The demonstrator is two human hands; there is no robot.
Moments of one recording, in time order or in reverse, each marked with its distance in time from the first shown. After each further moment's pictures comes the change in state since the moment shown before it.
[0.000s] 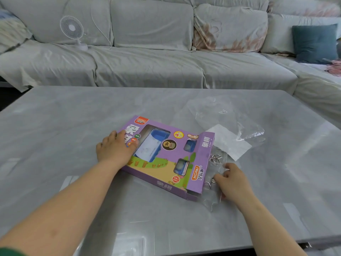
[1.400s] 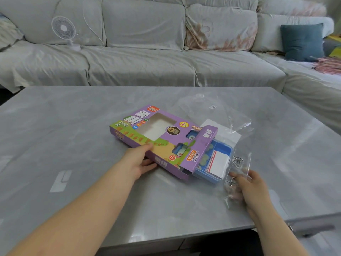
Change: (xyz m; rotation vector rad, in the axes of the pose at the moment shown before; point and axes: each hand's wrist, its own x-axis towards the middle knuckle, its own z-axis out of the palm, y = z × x) left_hand -0.064 0.066 -0.001 -1.533 -0.432 -0.525; right_hand -0.006 0.065 -0.035 0.661 0.168 0.125
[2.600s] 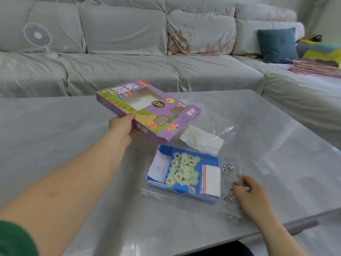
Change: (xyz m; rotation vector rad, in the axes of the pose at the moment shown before) left_hand 0.051 0.070 0.056 -0.042 0.022 0.357; right_hand 0.003 -0.016 -0.031 -0.483 0.091 -0.141
